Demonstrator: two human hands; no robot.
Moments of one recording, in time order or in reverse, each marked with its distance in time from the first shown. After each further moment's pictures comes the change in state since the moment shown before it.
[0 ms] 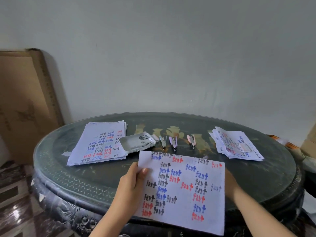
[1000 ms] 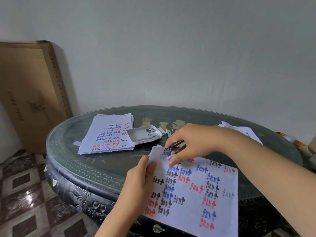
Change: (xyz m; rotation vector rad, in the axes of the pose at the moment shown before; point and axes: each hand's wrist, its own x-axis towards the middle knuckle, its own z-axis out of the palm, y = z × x) left_hand -0.024 0.008 -0.011 0.058 -0.001 0.141; right_hand -0.050 -0.191 0.013 -0.980 -0.571 -0.609
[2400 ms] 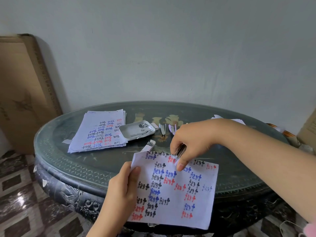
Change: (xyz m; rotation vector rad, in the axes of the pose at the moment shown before) left_hand -0.020 -0.011 -0.005 -0.007 0.070 0.072; right_hand -0.002 0.015 0.003 -0.051 -0.242 -0.083
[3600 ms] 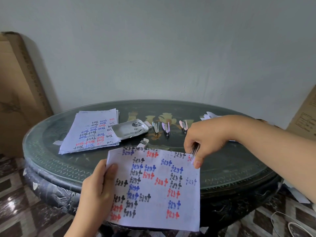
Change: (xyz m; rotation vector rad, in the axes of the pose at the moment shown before) left_hand 0.000 0.007 -0.026 0.107 0.096 -0.006; right_hand -0.032 0.026 0.010 -0.069 -0.059 0.113
